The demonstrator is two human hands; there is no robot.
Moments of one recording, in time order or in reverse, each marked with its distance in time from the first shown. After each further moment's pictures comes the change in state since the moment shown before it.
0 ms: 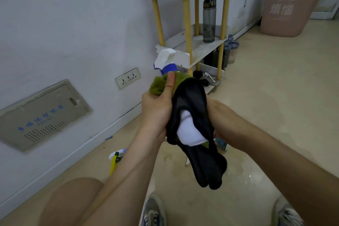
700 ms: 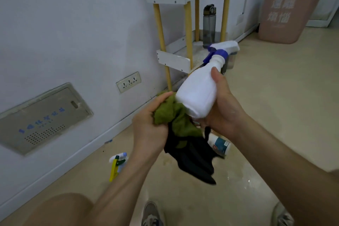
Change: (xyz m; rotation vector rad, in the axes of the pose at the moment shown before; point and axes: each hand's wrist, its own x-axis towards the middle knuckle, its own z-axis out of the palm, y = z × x) left_hand -0.018 -0.014 -0.042 0.513 -0.057 0.474; right_hand 0.000 -0.020 0.003 0.602 -0.143 0.014
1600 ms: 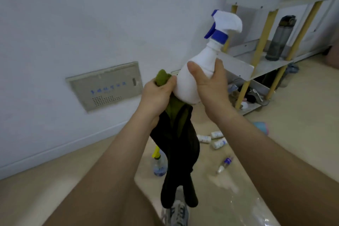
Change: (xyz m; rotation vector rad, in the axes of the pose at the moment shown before) left_hand 0.037 -0.016 -0.158 -0.243 0.171 -0.556; right_hand 0.017 0.099 0.171 -0.610 -0.122 -0.614
